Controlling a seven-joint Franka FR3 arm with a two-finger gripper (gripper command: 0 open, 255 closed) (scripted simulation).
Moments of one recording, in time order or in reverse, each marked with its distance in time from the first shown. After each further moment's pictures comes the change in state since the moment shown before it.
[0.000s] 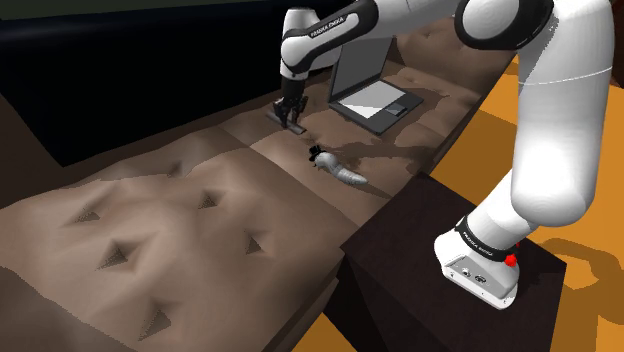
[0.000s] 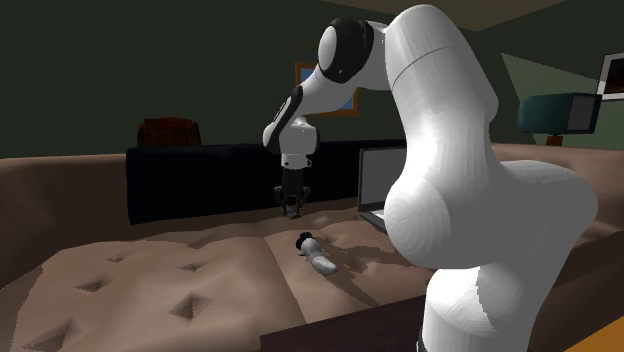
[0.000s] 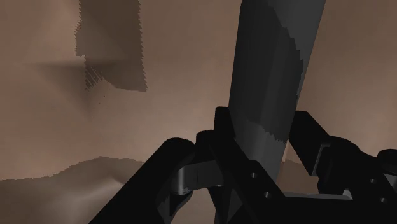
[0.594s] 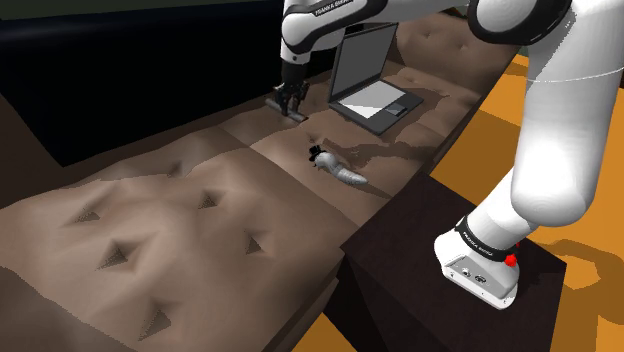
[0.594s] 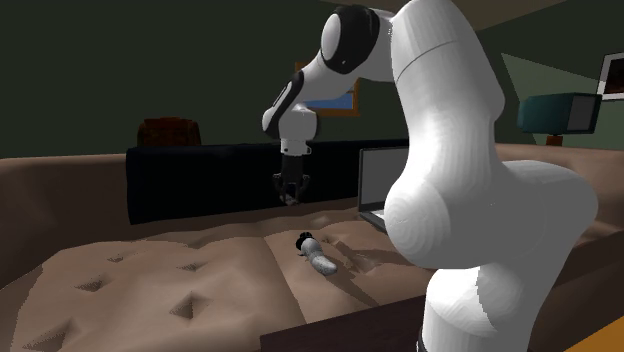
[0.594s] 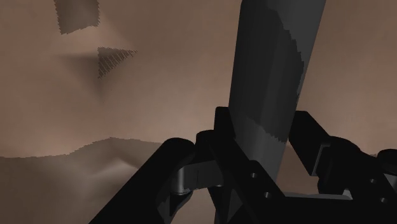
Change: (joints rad) arm -0.002 -0.059 0.002 0.035 0.002 -0.093 0.005
